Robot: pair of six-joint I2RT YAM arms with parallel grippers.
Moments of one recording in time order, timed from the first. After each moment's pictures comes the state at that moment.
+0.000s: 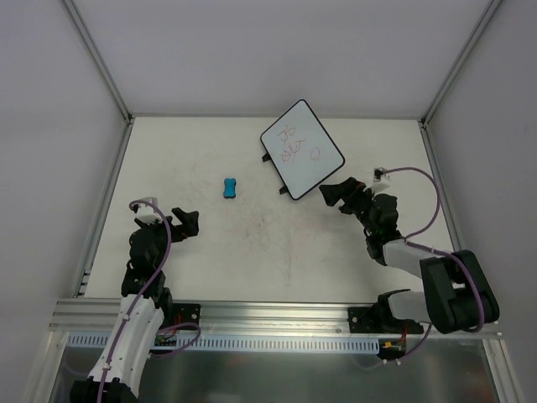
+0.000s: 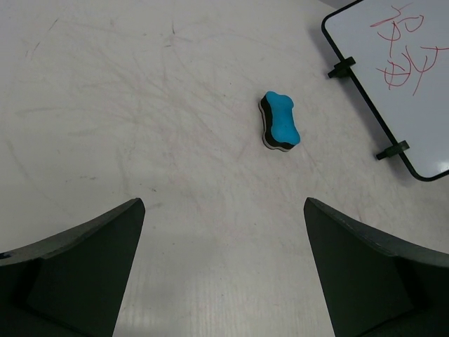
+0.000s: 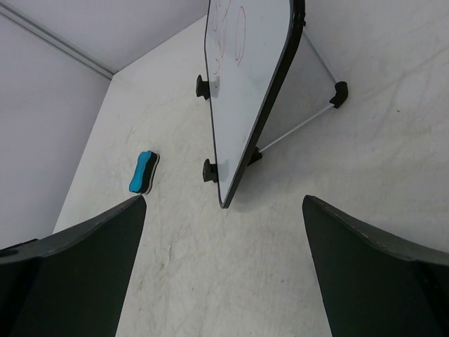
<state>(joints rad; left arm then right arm) -0.03 0.39 0.08 0.12 0.06 -0.40 0.26 1.27 0.33 0.79 -0.19 0.70</state>
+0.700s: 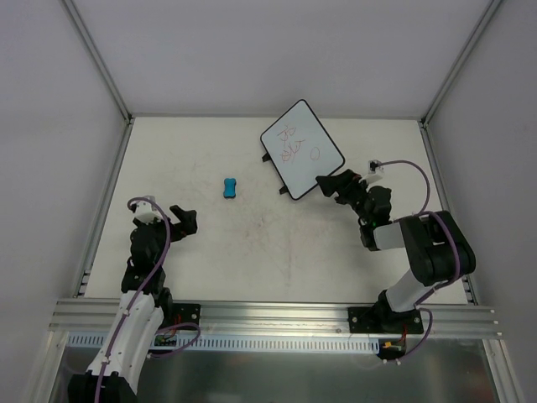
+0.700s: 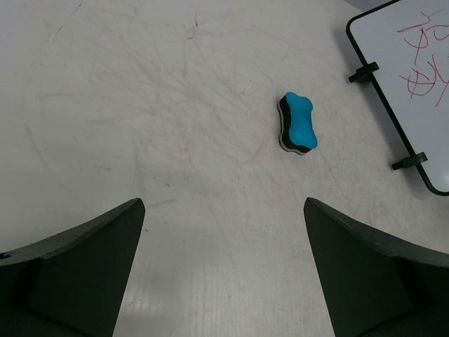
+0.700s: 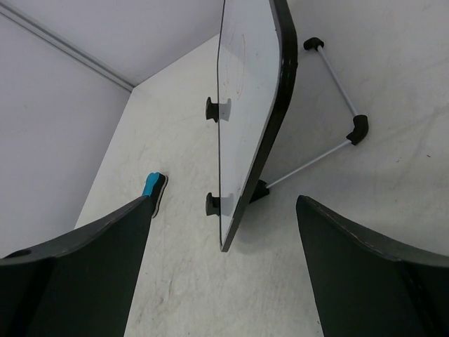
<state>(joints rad) -0.03 0.45 0.10 0.12 0.02 -0.43 0.22 1.61 0.41 1.13 -0.27 0.76</state>
